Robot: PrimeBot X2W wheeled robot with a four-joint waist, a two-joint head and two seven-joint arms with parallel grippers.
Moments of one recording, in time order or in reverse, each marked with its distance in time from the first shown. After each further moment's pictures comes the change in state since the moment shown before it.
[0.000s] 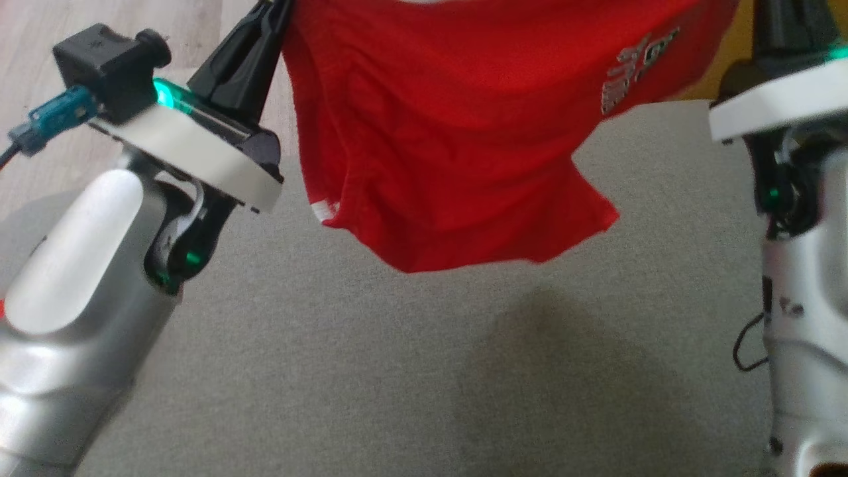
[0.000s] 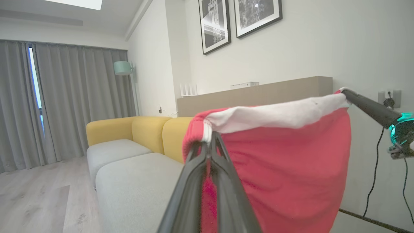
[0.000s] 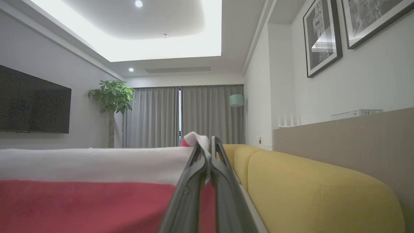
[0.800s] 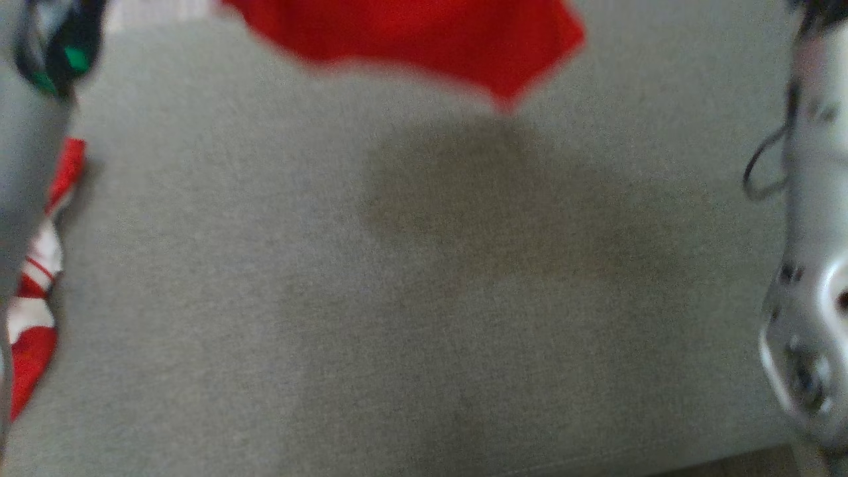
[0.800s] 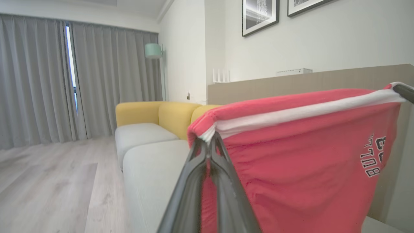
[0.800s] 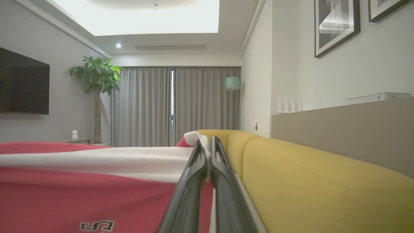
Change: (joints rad) left arm -0.380 -0.009 0.070 0.272 0.026 -0.023 -0.016; right arm -0.460 0.066 -0.037 0.269 -0.114 0.000 -0.042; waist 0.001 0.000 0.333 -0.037
